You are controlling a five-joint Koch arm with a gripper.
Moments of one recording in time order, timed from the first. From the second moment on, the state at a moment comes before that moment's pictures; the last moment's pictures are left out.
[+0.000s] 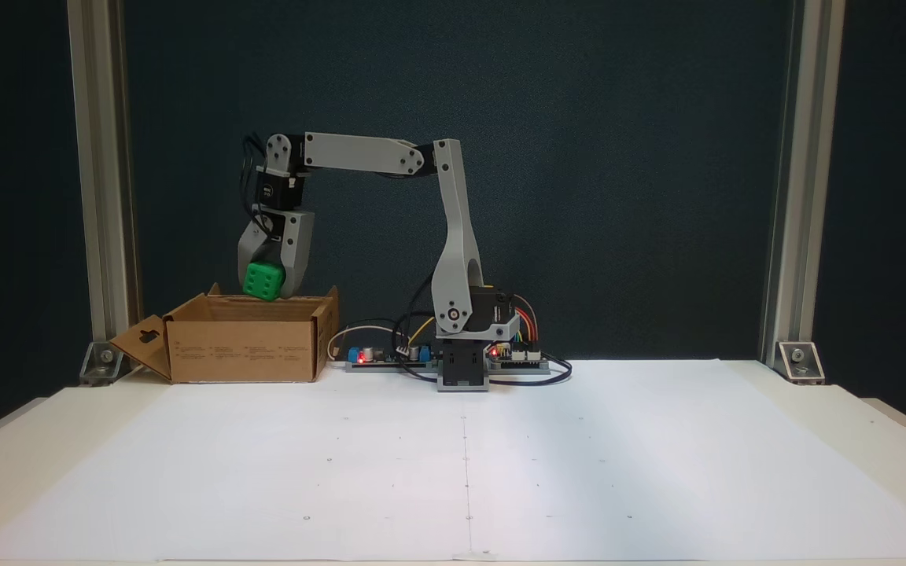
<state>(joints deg) 105.9 81.7 47.5 79.4 -8.0</state>
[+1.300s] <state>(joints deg) 51.0 97.6 44.3 50.5 1.8</state>
